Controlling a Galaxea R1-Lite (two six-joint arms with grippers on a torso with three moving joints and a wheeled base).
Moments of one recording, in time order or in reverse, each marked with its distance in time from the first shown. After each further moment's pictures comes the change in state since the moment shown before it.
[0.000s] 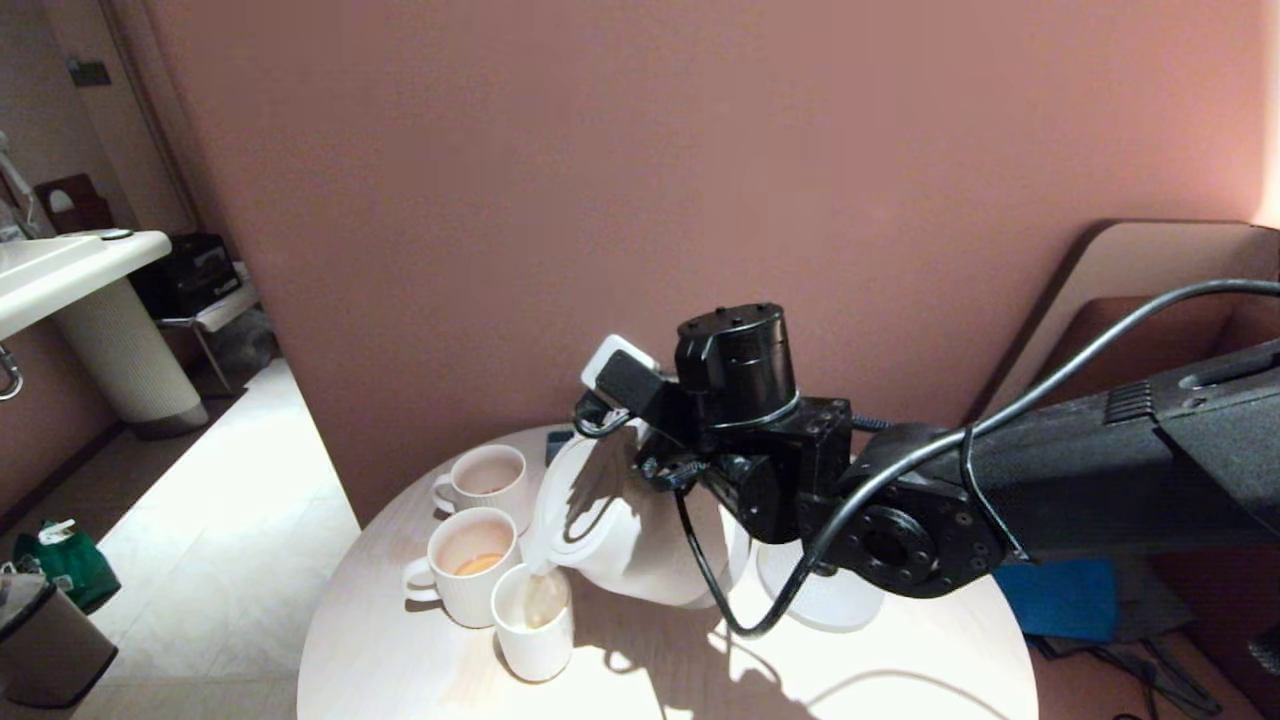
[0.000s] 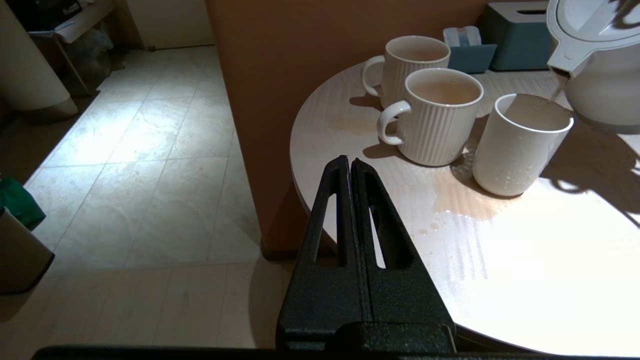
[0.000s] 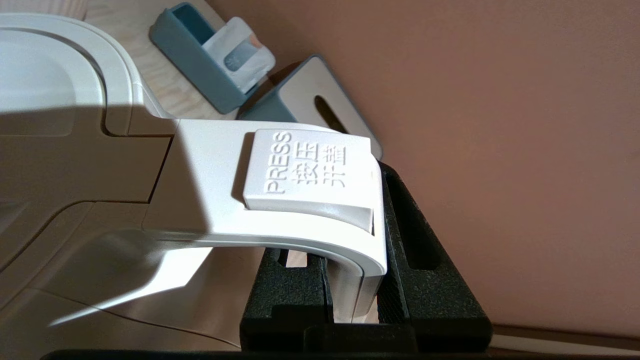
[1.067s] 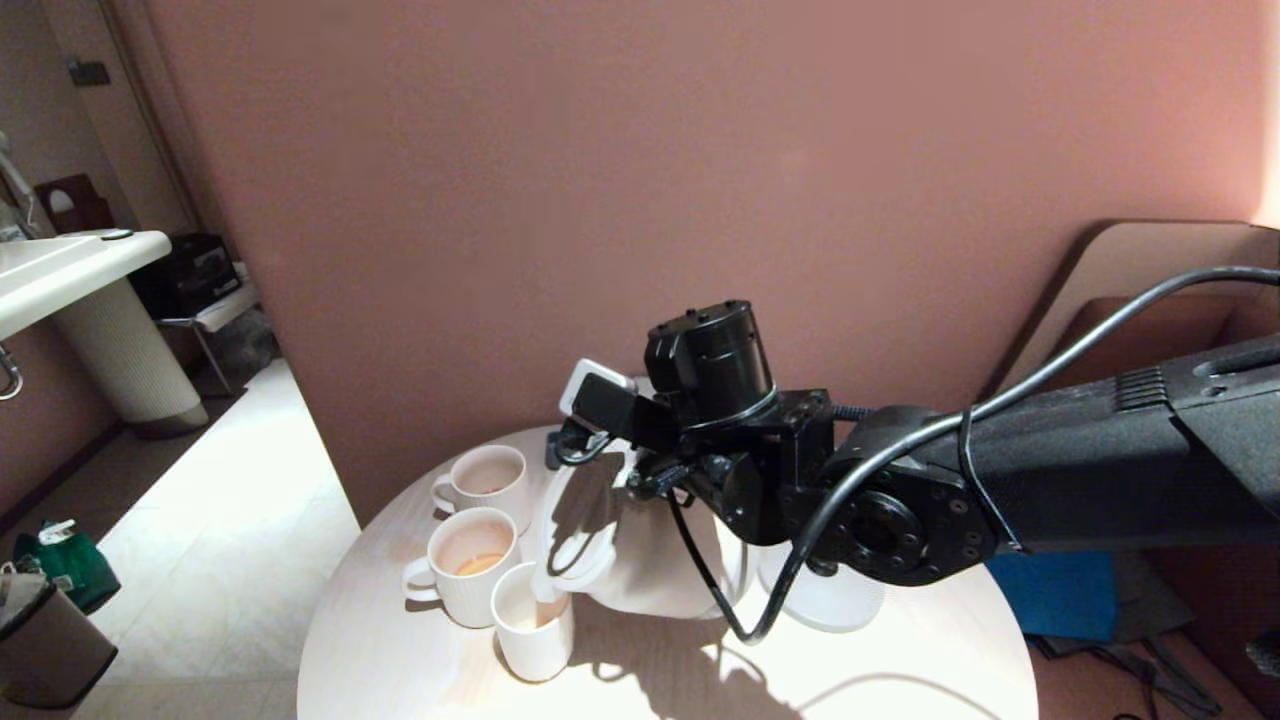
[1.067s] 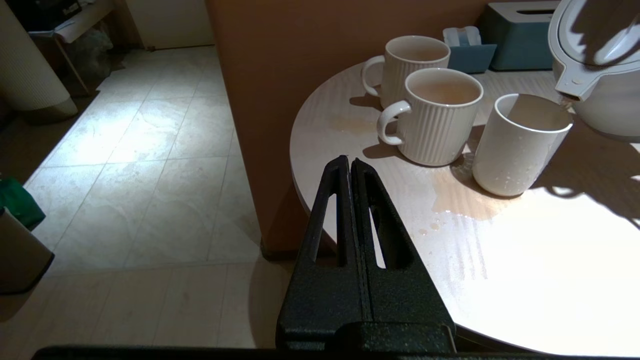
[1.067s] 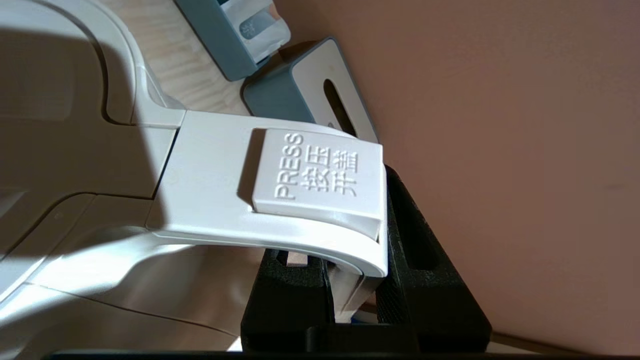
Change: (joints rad) left arm 0.000 0.000 0.000 0.000 0.000 0.000; right arm 0.029 0.007 -0.074 0.162 -0.023 -0.105
